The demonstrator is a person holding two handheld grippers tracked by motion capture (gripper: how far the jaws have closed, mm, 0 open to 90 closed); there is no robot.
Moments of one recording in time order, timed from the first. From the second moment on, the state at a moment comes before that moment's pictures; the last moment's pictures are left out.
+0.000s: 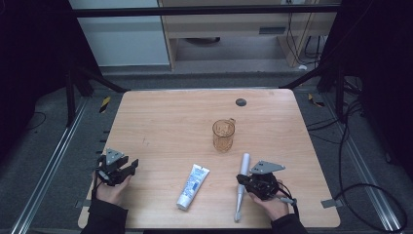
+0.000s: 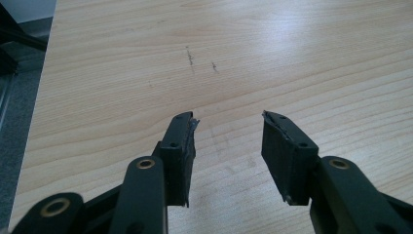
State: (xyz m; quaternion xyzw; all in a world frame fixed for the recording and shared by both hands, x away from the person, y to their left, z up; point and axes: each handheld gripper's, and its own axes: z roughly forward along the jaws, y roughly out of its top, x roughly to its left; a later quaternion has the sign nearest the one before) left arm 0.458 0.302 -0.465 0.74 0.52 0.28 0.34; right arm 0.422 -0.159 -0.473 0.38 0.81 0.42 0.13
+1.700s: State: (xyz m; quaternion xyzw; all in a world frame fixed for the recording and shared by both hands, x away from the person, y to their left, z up) left arm 0.458 0.302 -0.466 0.74 0.52 0.27 0.33; right arm 0.418 -0.184 -0.479 0.42 0.84 0.33 0.12
